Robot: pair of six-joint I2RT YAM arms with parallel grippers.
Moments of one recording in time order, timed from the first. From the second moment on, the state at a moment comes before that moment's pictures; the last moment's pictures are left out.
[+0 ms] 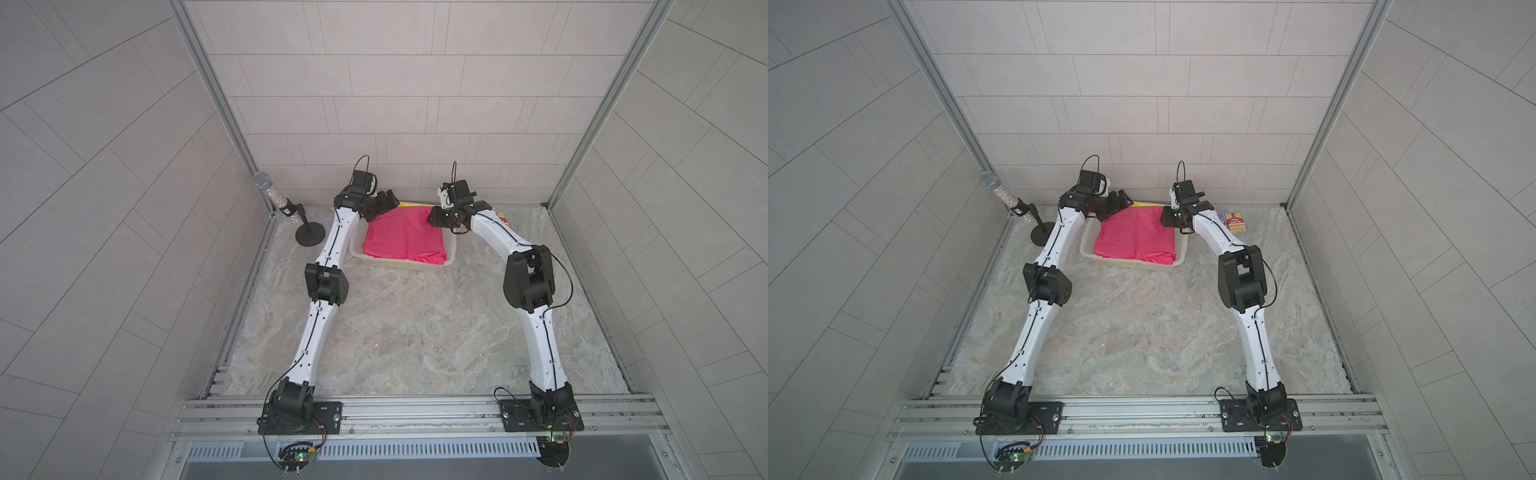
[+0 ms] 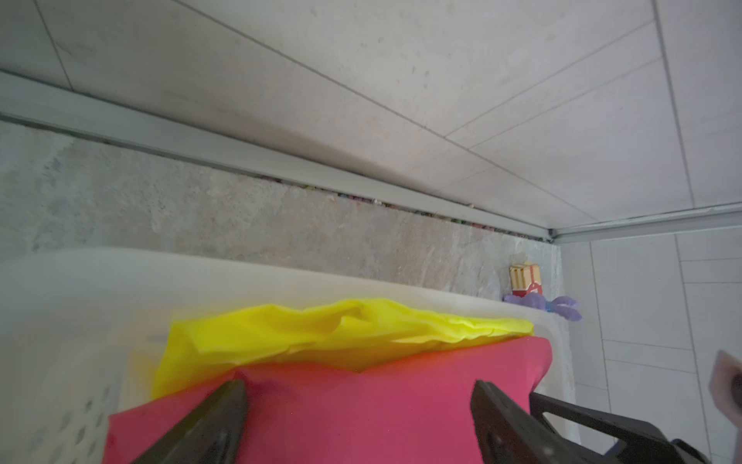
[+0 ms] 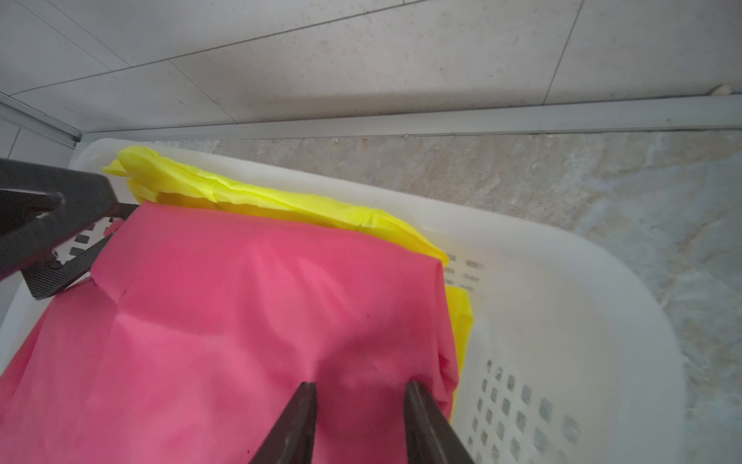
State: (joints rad) left arm -0.23 2.89 3.12 -1.00 0.40 -0.56; right arm 0.27 2.34 2.12 -0.57 -0.19 0.32
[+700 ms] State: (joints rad) left arm -0.23 2.73 3.12 -1.11 0.30 -0.46; right arm 0.27 2.18 2.03 -0.54 -0.18 0.30
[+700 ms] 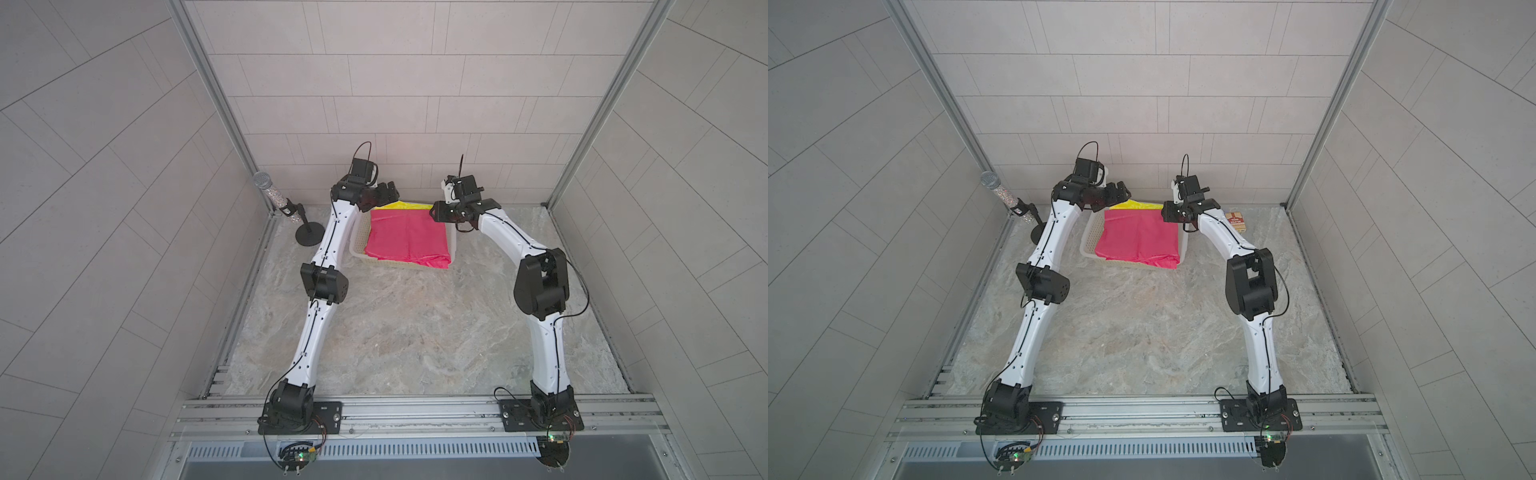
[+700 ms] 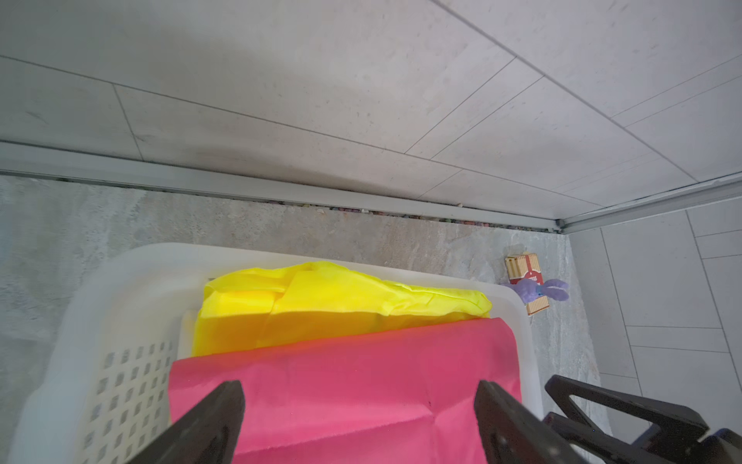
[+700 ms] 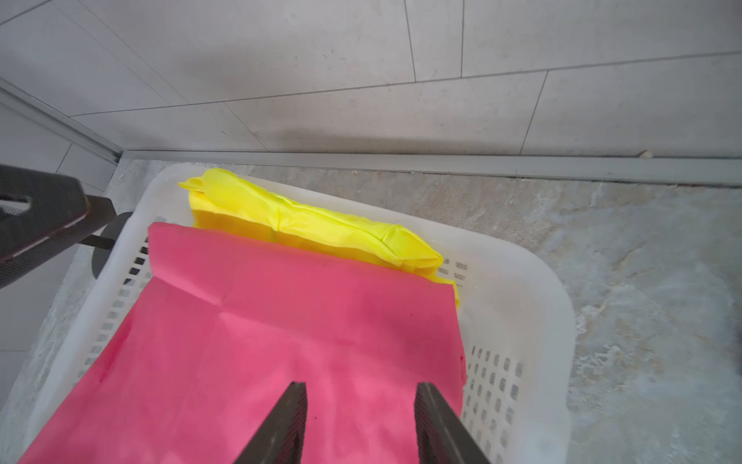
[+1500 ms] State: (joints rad) left arm -0.39 2.54 3.11 -1.56 0.07 -0.21; right arm 0.43 1.79 1.53 -0.66 -0.11 0.26
